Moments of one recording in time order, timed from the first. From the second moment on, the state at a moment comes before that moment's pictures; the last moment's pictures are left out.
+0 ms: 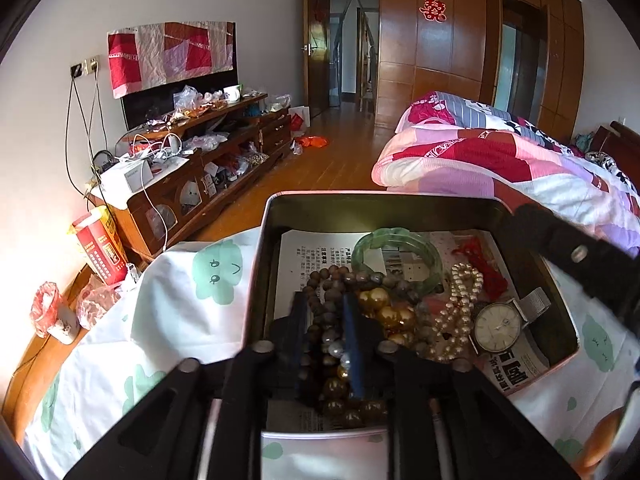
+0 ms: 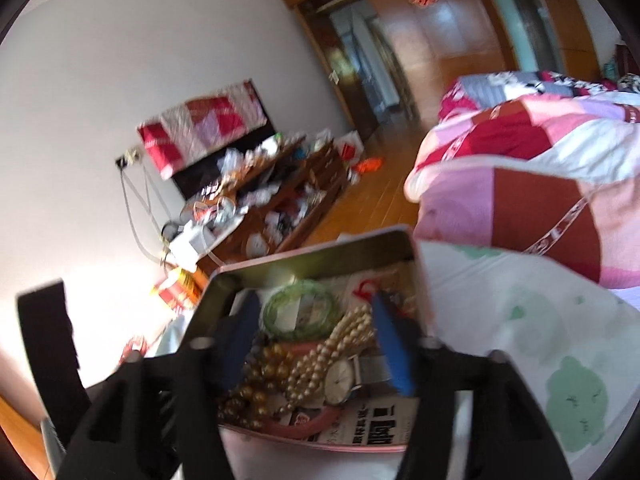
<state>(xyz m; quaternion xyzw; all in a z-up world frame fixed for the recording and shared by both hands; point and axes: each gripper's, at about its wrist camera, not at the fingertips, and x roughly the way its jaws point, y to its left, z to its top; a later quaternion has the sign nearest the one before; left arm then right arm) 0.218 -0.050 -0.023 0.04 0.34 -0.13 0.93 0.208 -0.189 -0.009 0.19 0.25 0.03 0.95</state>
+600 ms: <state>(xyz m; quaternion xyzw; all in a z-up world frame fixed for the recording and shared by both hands) 0.164 -0.023 -0.013 0.02 0.31 -0.11 0.95 0.151 -0.215 -0.017 0.21 0.29 -0.04 0.93</state>
